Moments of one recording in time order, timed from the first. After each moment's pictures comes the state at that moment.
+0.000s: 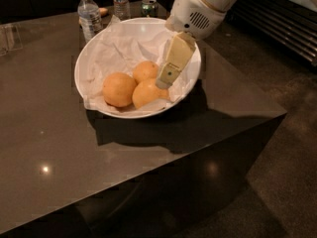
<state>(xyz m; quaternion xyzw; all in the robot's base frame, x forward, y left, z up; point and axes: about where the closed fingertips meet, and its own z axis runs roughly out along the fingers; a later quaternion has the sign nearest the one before) 0.538 -0.026 0.970 -0.64 0.72 0.13 0.24</state>
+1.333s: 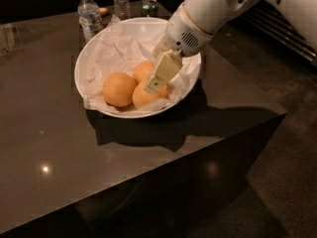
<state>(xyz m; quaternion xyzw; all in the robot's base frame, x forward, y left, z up) 0.544 -0.006 0.933 -0.62 0.72 0.19 0.24</state>
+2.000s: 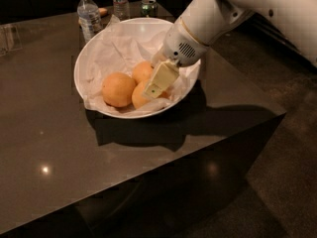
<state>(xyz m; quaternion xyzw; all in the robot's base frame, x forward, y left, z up) 0.536 0.002 0.907 -0.61 0.73 0.22 0.22</state>
